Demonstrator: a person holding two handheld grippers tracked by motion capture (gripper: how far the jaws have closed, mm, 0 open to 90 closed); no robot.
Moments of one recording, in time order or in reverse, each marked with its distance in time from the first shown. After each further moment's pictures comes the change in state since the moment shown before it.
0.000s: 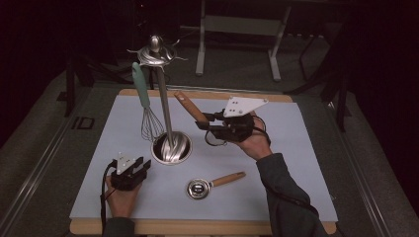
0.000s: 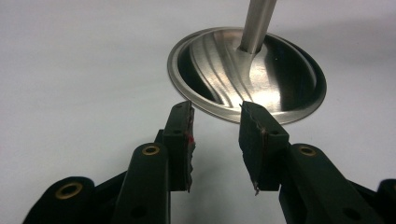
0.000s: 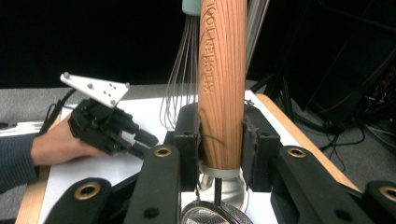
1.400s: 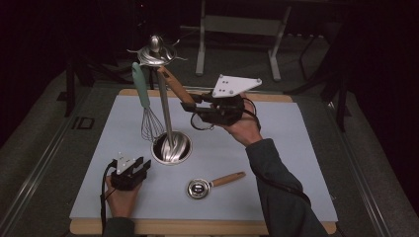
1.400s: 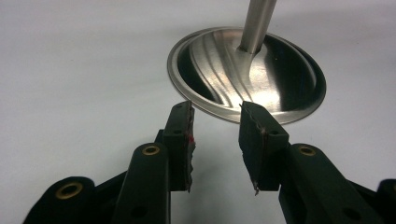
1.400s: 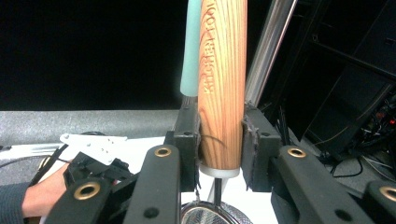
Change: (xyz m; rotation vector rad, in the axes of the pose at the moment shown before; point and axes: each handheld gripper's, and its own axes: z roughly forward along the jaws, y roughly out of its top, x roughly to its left) left arm 0.000 0.000 0.000 0.001 -0.003 -0.001; right arm -0.003 0.055 0.013 -0.091 0.002 -0.033
